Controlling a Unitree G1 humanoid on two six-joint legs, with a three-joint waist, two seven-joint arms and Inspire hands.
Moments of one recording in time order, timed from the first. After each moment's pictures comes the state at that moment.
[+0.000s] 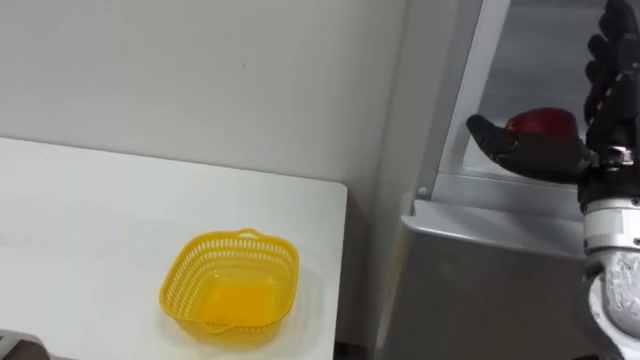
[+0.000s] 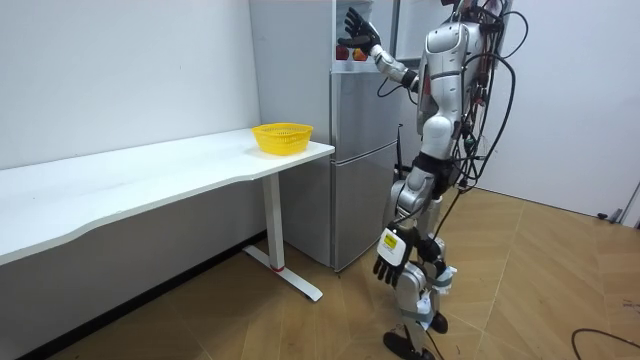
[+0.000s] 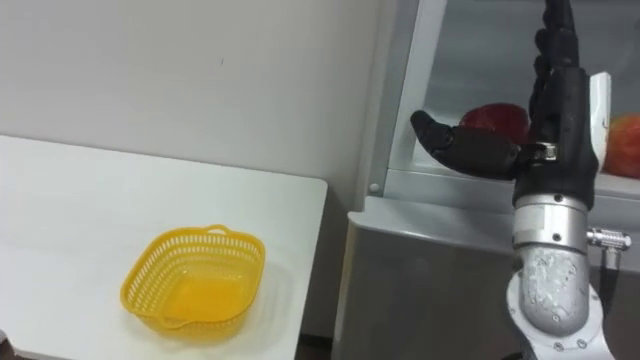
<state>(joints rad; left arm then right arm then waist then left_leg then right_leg) 0.27 0.24 0.02 1.06 0.37 0.05 -0.10 -0.50 -0.42 -0.02 0.08 0.12 -0.15 -0.40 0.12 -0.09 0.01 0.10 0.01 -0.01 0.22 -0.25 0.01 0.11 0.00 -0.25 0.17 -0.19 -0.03</state>
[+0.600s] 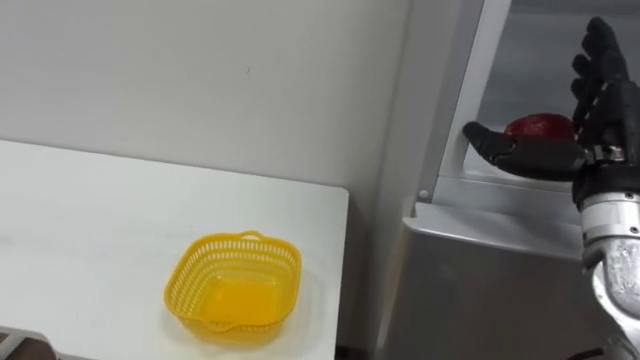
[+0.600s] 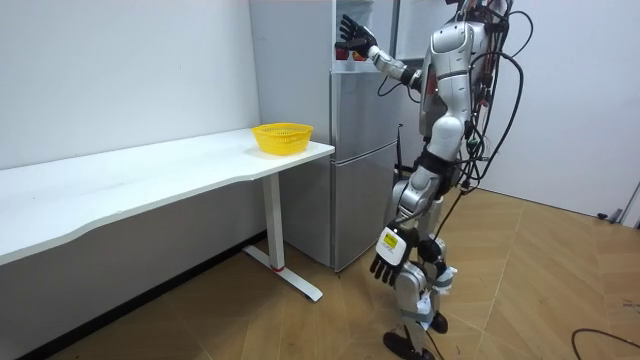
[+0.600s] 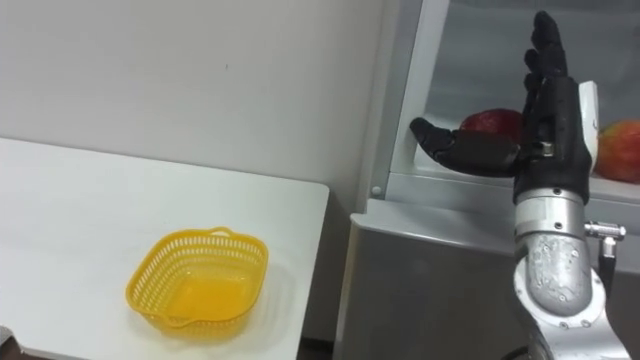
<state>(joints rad) 0.30 0.24 0.02 0.98 0.37 0.07 -0.10 -0.54 -0.45 -0.02 0.17 0.19 -0.13 -0.37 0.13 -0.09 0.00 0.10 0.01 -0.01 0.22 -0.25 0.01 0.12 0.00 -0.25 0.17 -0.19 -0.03</state>
